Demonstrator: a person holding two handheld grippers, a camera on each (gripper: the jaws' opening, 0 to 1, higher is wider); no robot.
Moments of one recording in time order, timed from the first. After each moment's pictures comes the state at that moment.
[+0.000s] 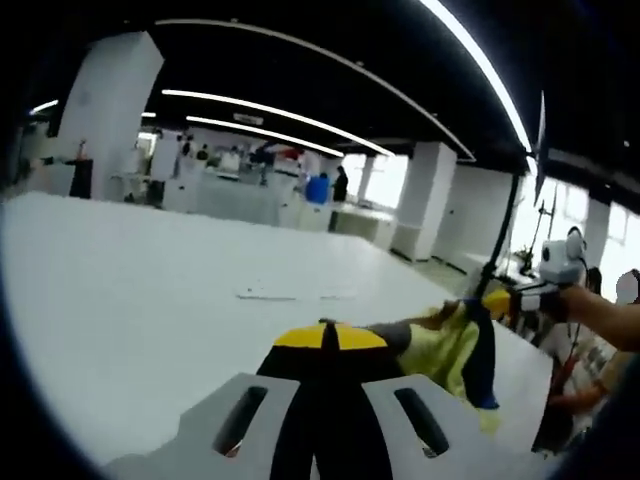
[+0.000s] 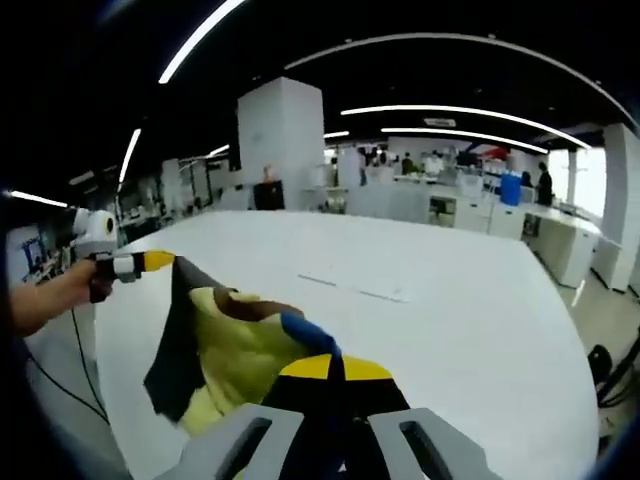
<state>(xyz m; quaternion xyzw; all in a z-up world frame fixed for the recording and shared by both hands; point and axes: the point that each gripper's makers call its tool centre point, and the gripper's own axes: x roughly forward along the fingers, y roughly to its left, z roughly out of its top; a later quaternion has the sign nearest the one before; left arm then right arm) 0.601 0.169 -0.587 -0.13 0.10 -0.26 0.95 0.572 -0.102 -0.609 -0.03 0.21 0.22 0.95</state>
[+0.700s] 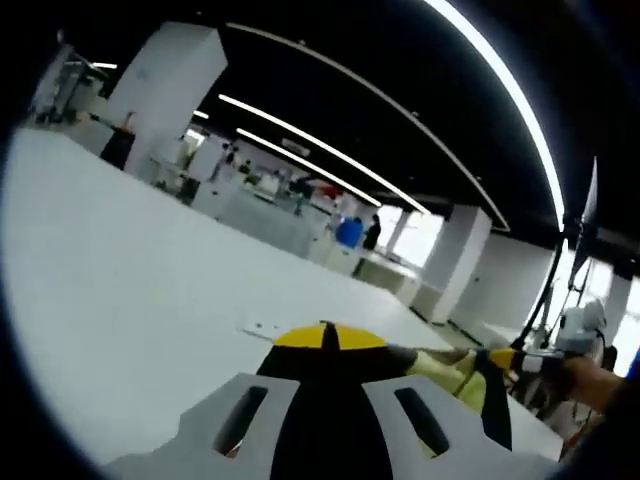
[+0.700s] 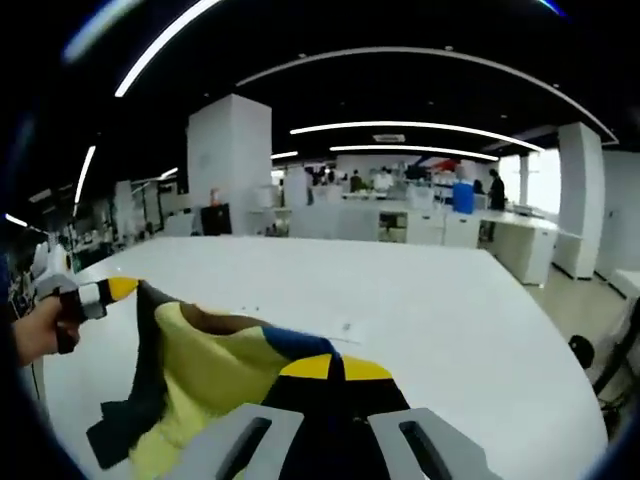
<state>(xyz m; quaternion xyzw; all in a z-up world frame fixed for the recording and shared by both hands) 0.709 0.163 -0.621 -0.21 0.07 -0.18 0.96 0.688 -0.117 -0.630 0.00 0.18 0.11 0.98</state>
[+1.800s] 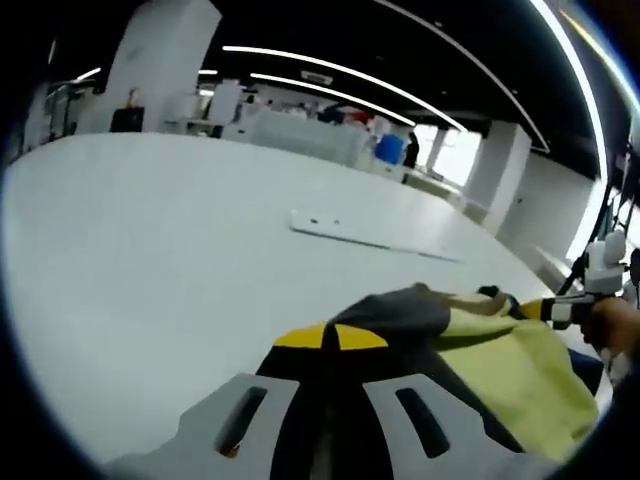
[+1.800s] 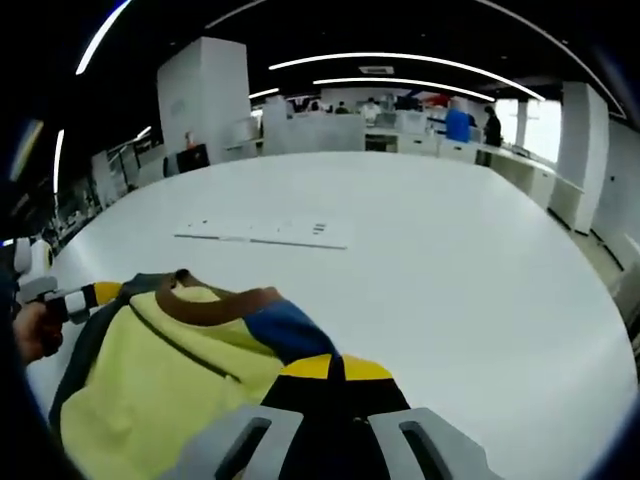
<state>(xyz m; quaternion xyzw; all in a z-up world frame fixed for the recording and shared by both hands) 0.746 0.151 -0.758 -0.13 0.23 -0.13 0.96 0.734 -0.139 -0.764 0.00 0.32 0.09 0.94</state>
